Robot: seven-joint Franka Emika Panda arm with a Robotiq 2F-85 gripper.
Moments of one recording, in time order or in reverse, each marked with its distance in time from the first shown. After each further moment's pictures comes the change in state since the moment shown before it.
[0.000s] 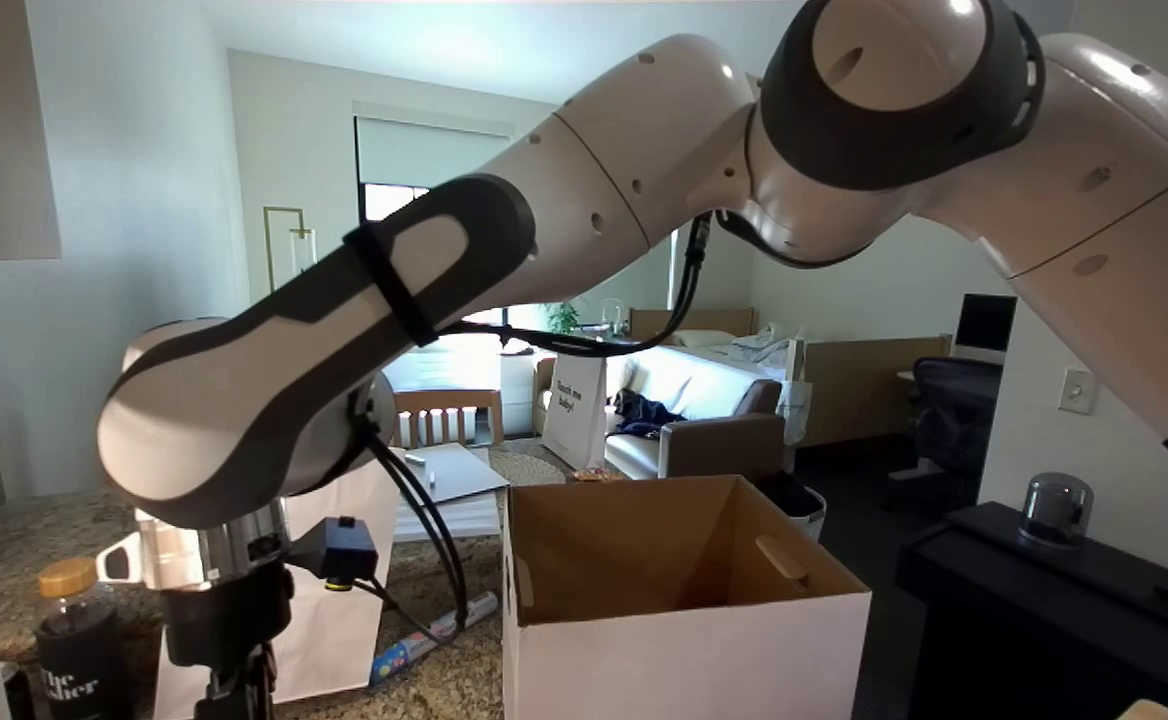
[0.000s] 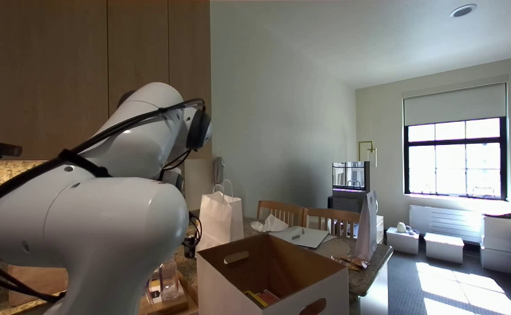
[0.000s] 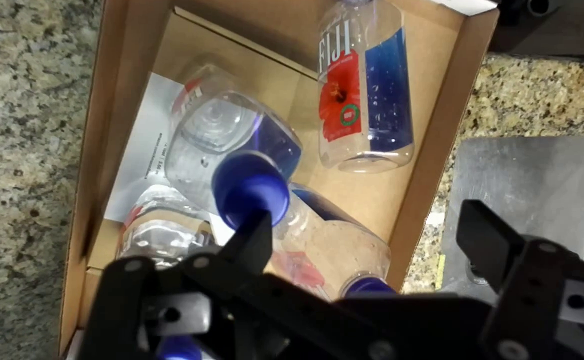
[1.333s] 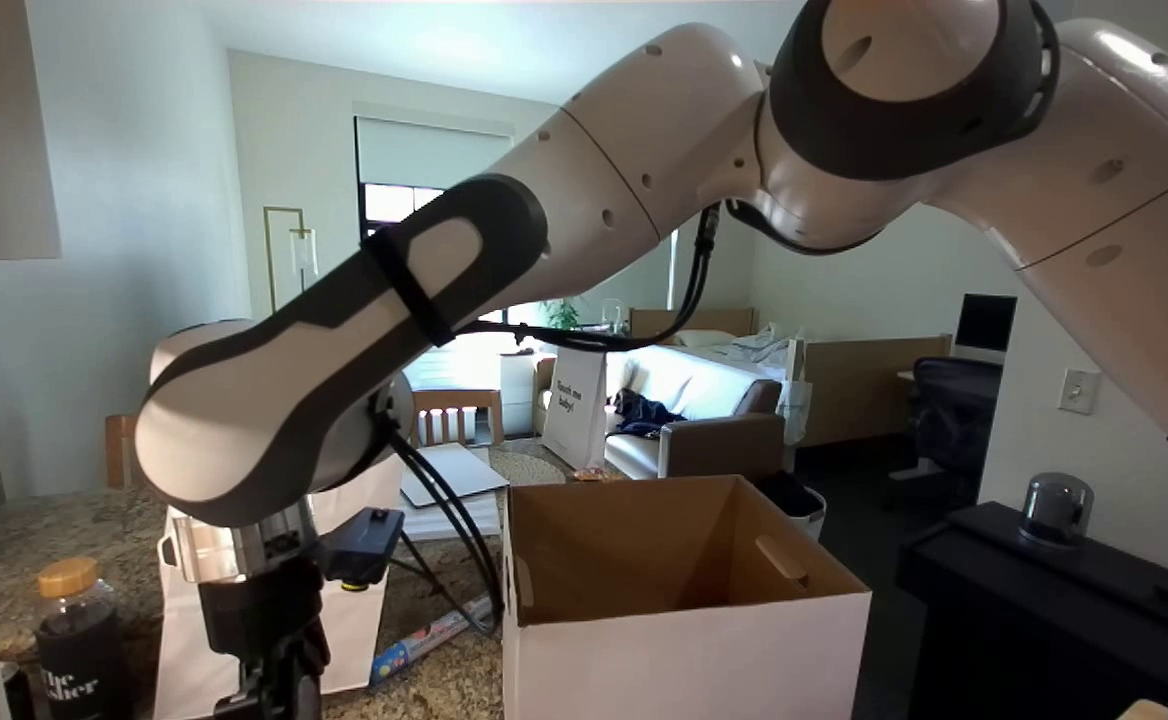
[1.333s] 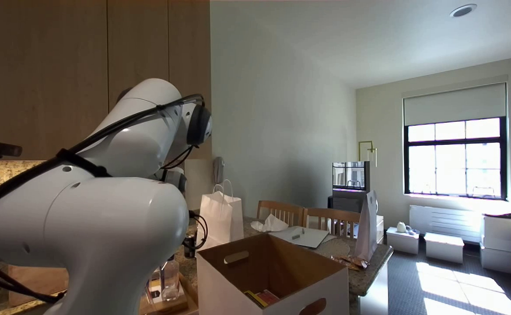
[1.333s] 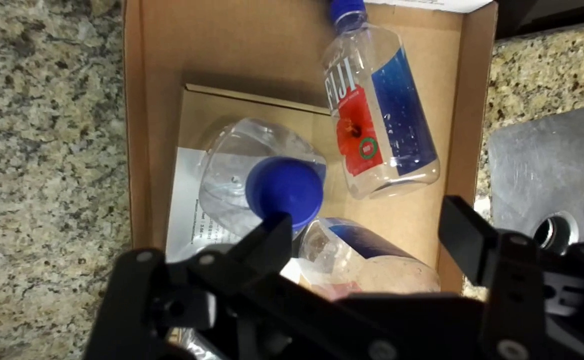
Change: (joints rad) arm 0.006 -0.031 -0.045 -0.042 -0.007 -0.002 0.210
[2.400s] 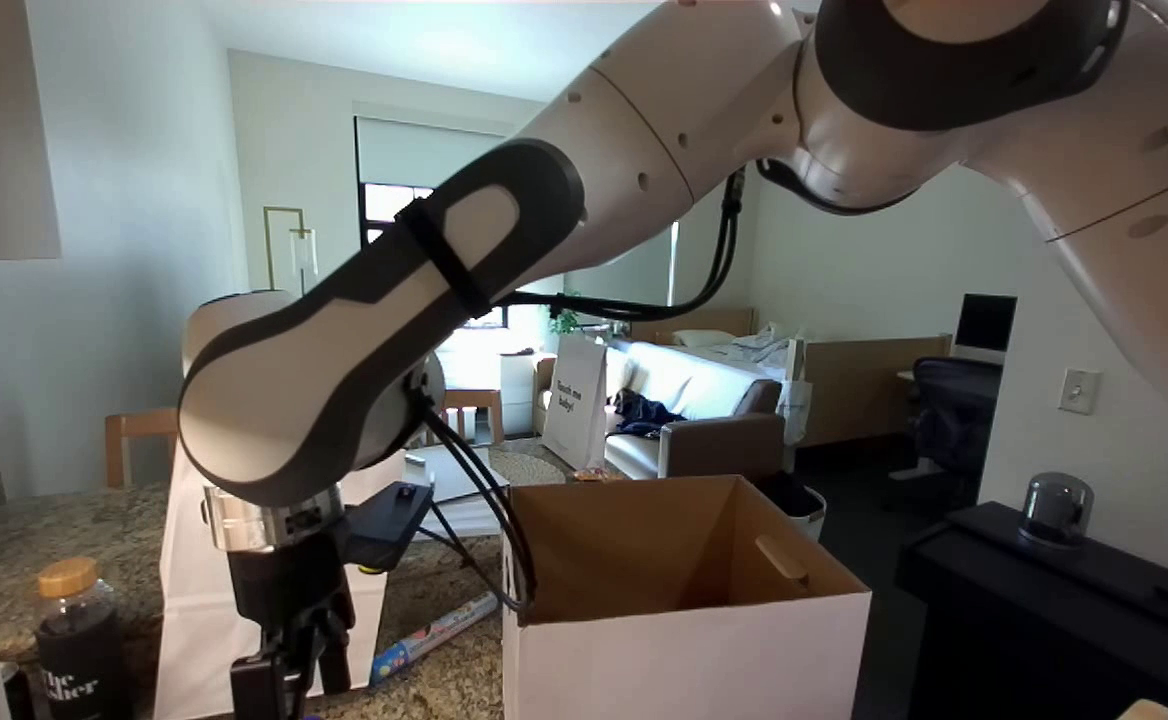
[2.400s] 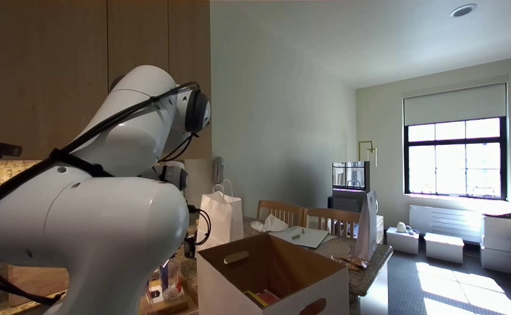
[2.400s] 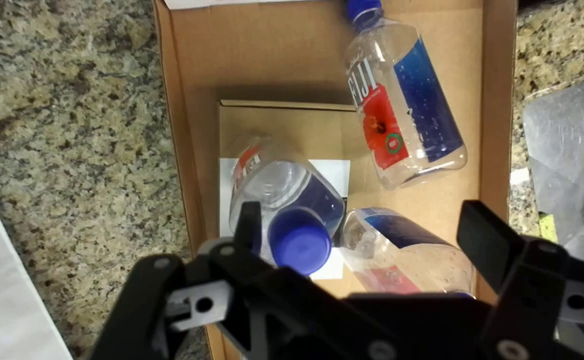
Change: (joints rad) arm 0.006 -0.103 -0.042 -0.113 -0.002 0.095 0.123
